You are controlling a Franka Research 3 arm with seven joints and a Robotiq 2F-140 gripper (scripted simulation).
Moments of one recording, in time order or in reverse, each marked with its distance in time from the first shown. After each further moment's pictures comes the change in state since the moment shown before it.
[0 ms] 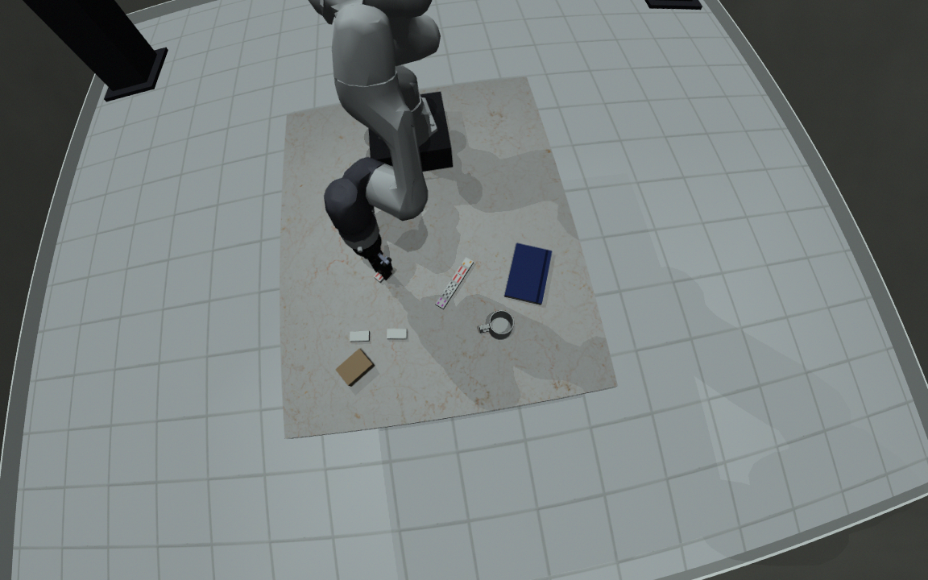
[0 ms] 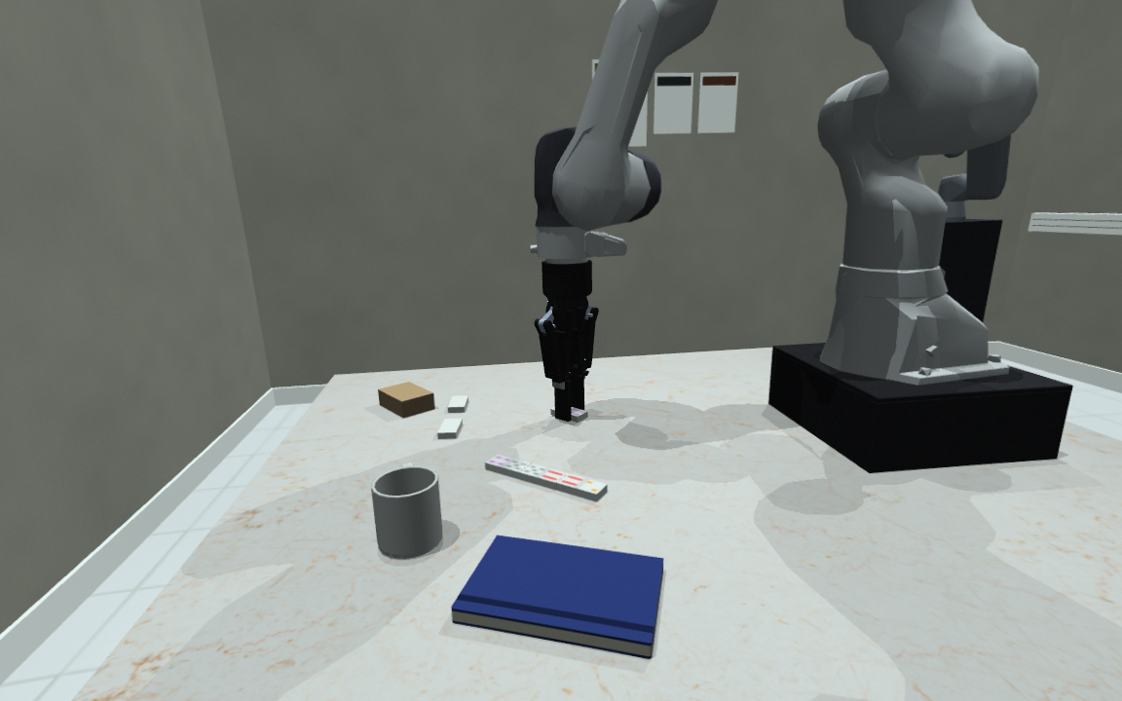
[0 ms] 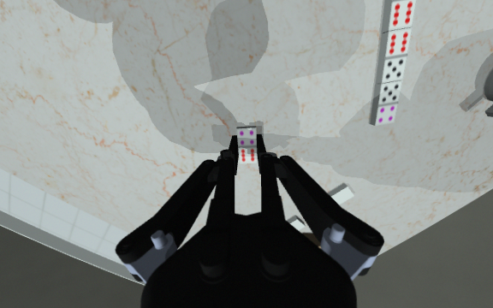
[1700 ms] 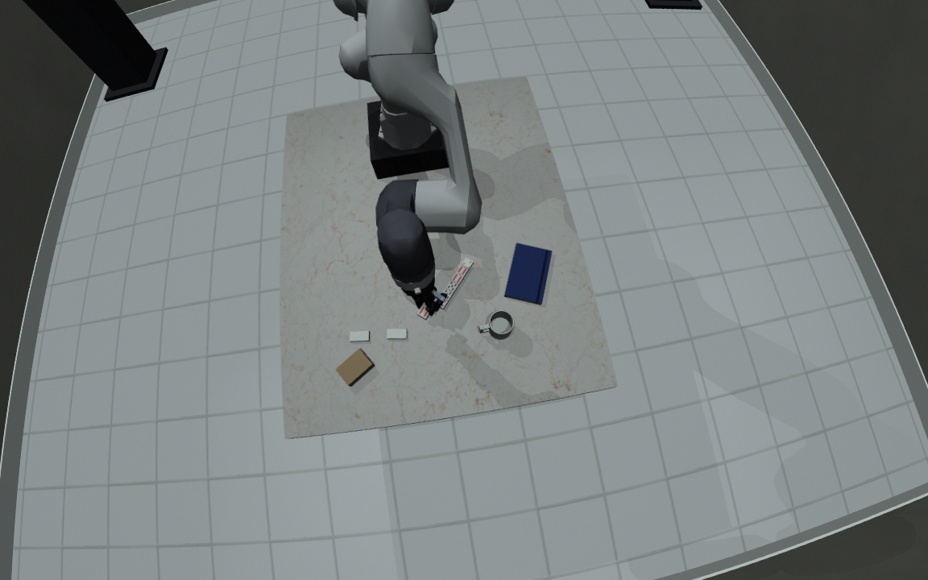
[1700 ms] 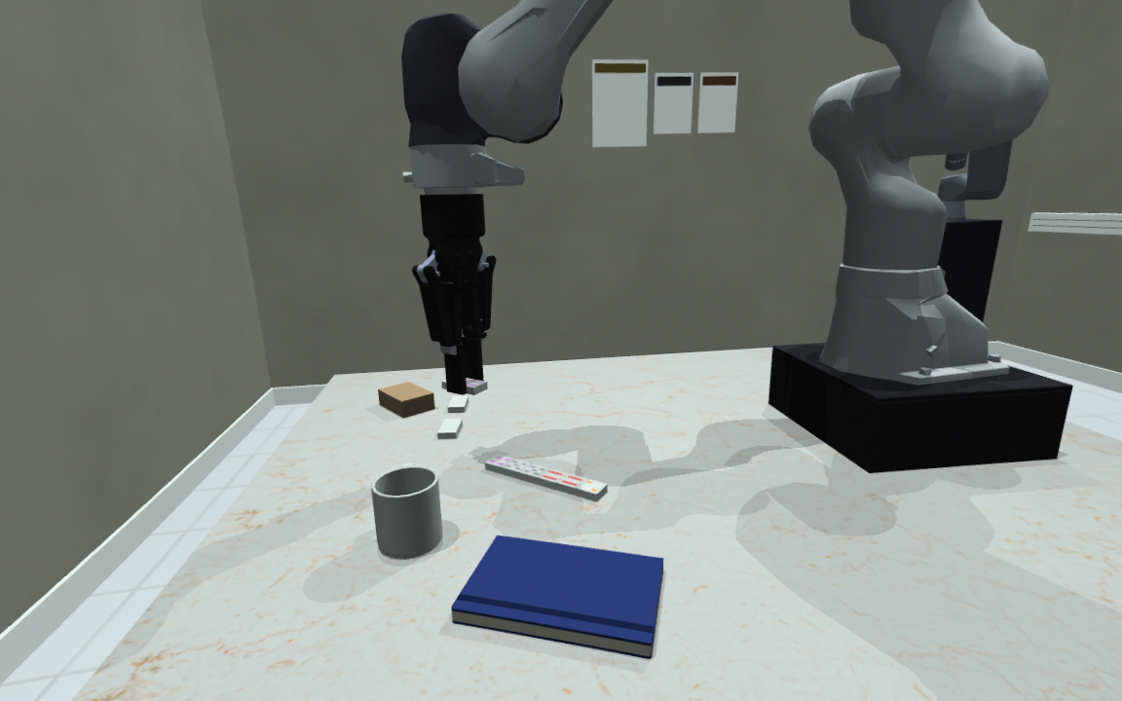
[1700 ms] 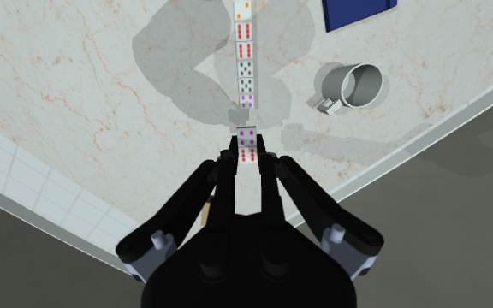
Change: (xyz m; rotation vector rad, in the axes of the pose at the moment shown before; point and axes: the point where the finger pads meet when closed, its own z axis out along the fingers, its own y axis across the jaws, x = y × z) arm -0.016 0.198 -0.099 0.002 -0.003 -0.141
